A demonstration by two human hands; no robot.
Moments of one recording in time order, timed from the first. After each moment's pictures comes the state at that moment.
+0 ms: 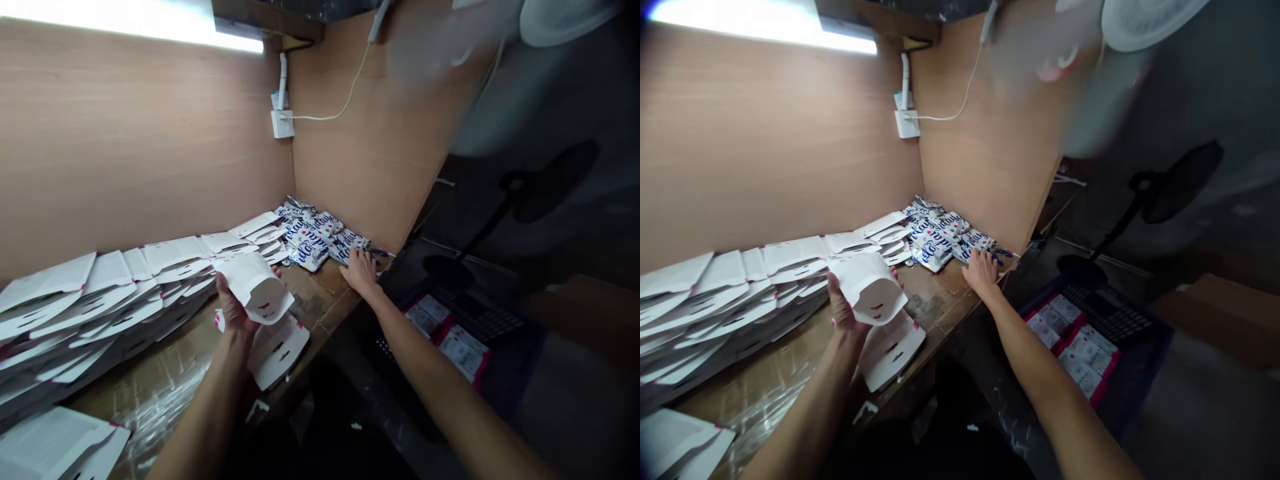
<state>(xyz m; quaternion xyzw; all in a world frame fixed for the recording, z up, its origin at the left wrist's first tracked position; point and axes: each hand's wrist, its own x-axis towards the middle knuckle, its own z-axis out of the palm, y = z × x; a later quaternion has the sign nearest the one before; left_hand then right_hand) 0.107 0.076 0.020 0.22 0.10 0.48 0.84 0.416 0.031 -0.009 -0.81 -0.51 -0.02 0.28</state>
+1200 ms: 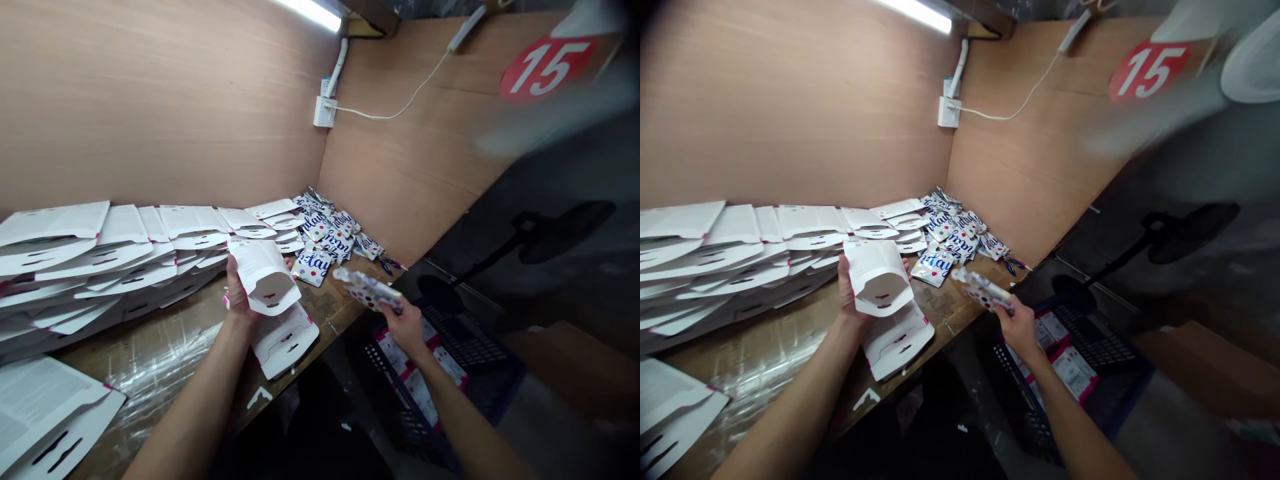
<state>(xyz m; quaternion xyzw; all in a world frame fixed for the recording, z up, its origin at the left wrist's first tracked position) 0.079 0.083 0.003 0.18 0.13 0.48 0.85 0.429 -0.087 -0.047 -0.67 -0.57 0.02 0.46</state>
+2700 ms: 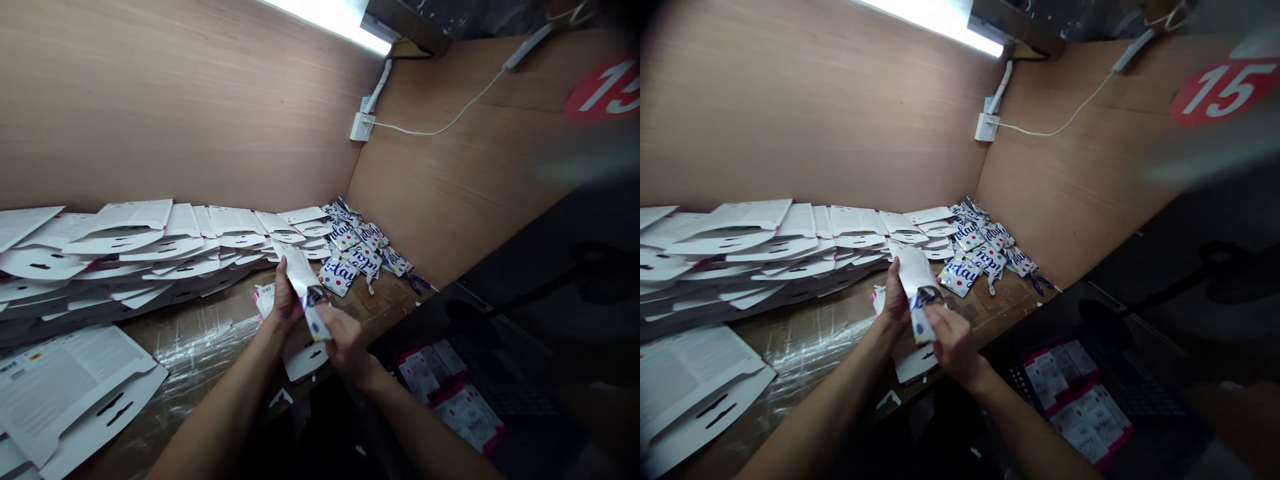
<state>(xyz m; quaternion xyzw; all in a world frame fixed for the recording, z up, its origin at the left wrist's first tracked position) 0.103 0.067 0.014 0.11 0.21 0.49 0.84 0.249 -0.035 -0.020 -0.40 -0.80 -0.03 0.45</state>
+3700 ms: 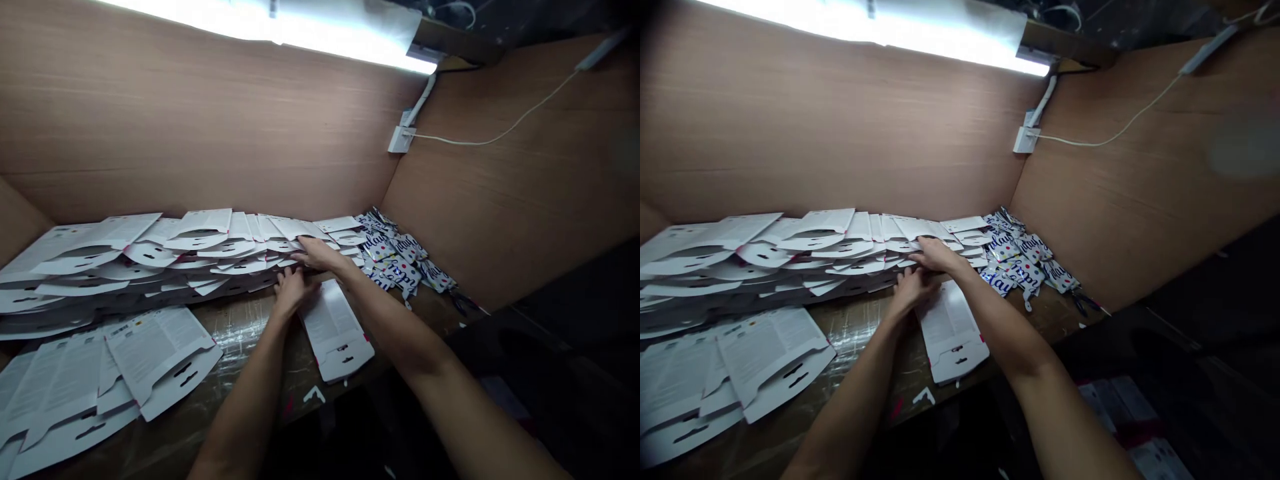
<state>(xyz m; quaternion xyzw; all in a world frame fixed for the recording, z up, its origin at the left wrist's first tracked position) 0.020 0.103 0.006 0.57 0.66 0.36 0.33 0.141 0.172 0.081 -0.43 -0.87 0.09 0.22</state>
